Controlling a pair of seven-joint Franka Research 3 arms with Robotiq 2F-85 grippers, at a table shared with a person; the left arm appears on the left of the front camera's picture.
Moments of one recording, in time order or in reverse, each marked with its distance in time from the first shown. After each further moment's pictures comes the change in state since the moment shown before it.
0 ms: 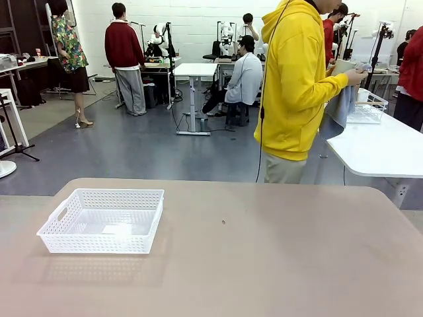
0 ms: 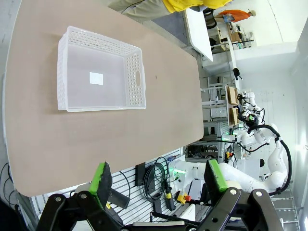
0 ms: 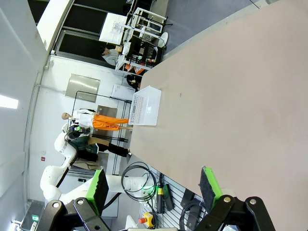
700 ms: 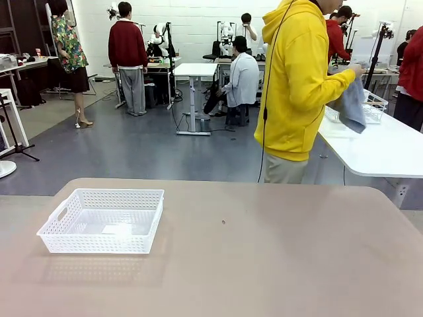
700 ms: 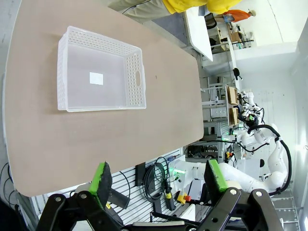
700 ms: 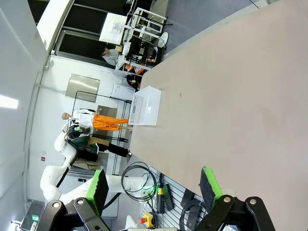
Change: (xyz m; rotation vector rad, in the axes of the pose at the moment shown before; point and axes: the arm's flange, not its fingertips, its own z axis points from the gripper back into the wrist) left arm 0.000 0.000 0.000 0.000 0.000 0.000; right arm 0.000 0.000 0.000 0.000 0.000 0.000
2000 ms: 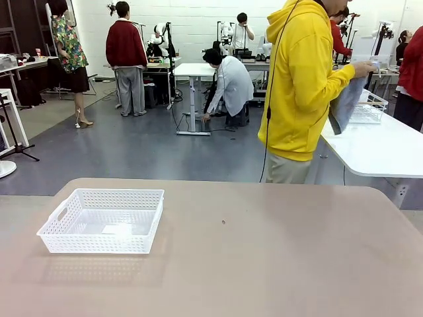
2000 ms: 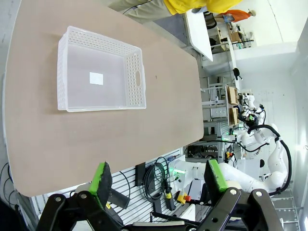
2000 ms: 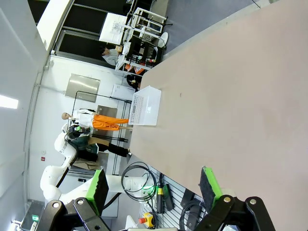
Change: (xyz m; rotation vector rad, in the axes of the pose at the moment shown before) left arm 0.000 0.000 0.000 0.000 0.000 0.000; right arm 0.000 0.000 0.000 0.000 0.000 0.000
